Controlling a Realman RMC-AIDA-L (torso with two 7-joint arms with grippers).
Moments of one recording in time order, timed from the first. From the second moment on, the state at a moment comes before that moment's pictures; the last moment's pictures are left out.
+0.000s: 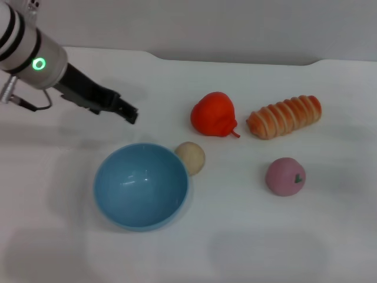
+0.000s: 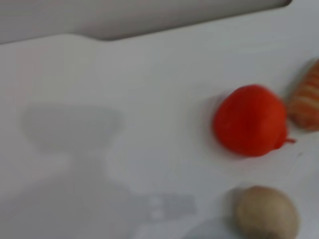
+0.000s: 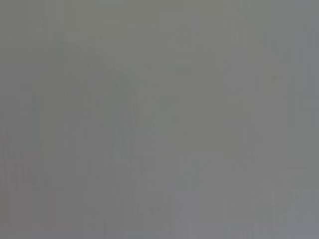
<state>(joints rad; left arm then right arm) -0.67 -2.05 1.12 1.27 2.64 1.58 -2.78 0.50 2.07 -0.64 -0.05 -0.76 -1.03 0.36</state>
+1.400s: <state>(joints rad) -0.66 -2.06 1.24 1.11 2.76 1.56 -2.87 0.52 2.07 -0.63 -0.06 -0.76 -0.99 0.36</state>
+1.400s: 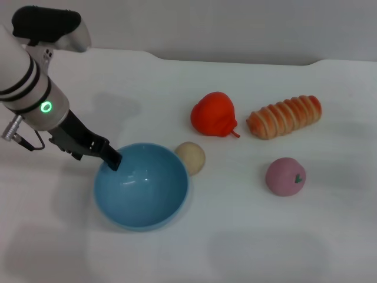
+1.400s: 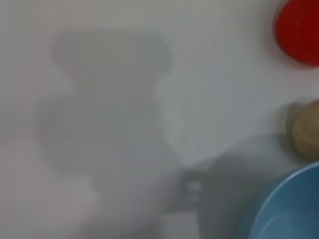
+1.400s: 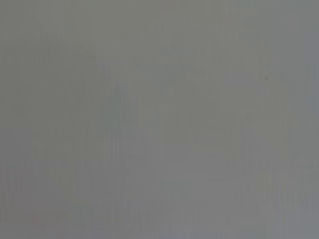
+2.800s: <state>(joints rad) -0.70 -2.06 1.30 0.89 2.70 1.45 -2.85 0.52 2.07 -0.63 -0.07 -0.76 -0.99 0.36</state>
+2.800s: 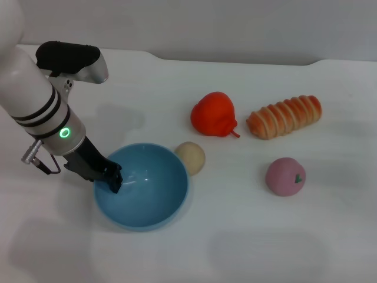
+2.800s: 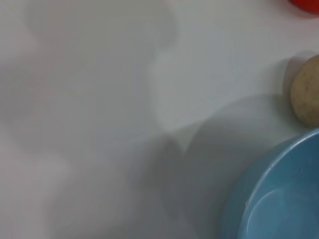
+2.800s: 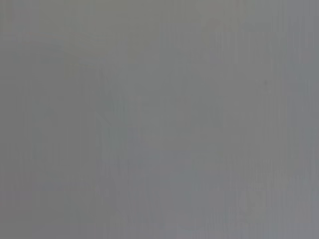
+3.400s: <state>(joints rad) -0.72 -2.06 1.29 0.88 2.69 1.41 -2.86 0.51 2.07 -0.62 -0.09 -0.76 -0.99 0.36</state>
